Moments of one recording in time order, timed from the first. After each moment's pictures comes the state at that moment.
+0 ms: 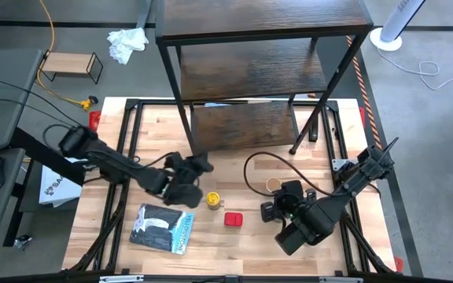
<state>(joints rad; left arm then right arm) -0.40 1.56 1.04 -0.05 -1.50 -1.56 0.68 1.82 1.73 -1.55 0.68 2.02</state>
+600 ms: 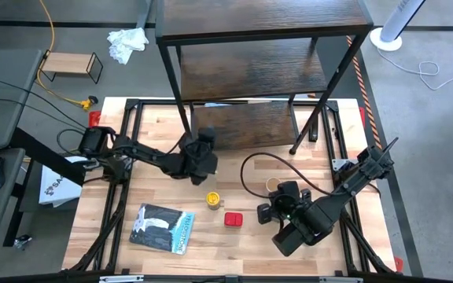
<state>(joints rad) -0.13 1.74 1.04 0.47 -1.57 -1.67 0.68 1.82 1.73 -1.46 0.73 1.95</state>
